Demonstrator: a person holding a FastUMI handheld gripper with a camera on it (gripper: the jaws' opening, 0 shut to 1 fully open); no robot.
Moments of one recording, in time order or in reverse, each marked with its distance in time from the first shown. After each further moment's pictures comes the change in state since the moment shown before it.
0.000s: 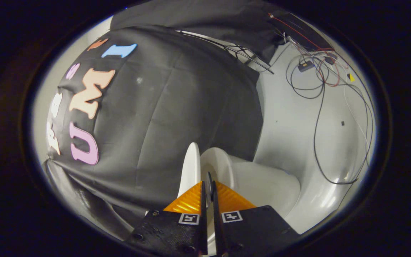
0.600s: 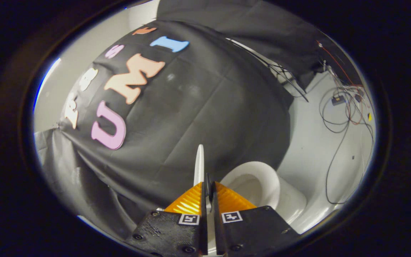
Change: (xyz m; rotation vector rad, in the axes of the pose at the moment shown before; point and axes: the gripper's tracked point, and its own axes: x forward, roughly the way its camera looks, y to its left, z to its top) arm -0.031 0.128 -0.015 -0.307 -0.060 0.114
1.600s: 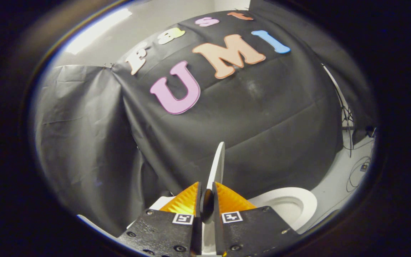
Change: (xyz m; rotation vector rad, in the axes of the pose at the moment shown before) arm 0.020 0.195 -0.039 -0.496 0.081 0.199
